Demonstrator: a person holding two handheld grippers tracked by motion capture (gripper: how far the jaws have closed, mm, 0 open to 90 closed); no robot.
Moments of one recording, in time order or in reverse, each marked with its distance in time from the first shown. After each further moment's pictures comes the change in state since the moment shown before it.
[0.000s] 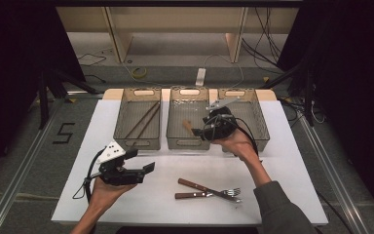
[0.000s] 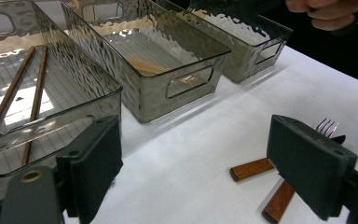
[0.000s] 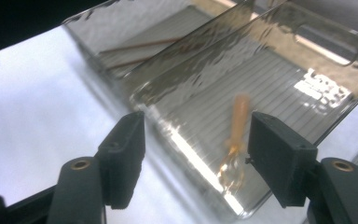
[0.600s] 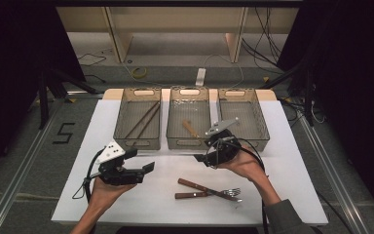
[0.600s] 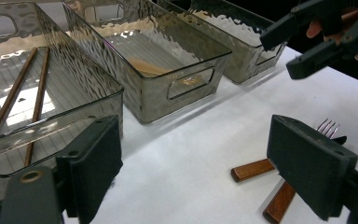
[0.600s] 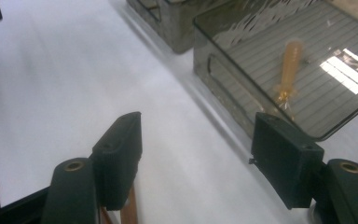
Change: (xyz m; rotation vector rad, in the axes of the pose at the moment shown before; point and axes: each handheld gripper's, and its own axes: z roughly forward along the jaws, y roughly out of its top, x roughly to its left) left arm 0.000 0.000 -0.001 -0.002 0.003 0.003; right arm 0.035 -0.038 -0.012 0.126 0.064 -0.082
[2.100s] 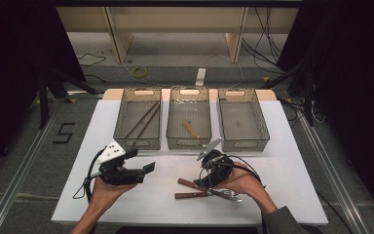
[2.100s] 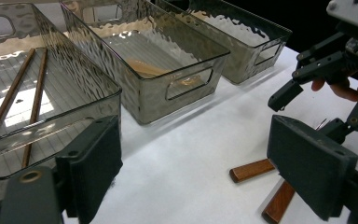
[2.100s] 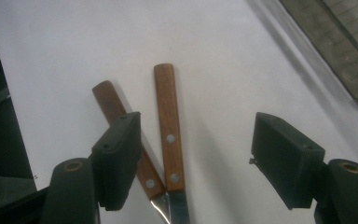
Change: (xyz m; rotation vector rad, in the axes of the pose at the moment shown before) left arm -0.001 0.001 0.001 -0.003 -0.005 0.000; right arm 0.031 -0.029 0.029 0.236 0.080 -0.078
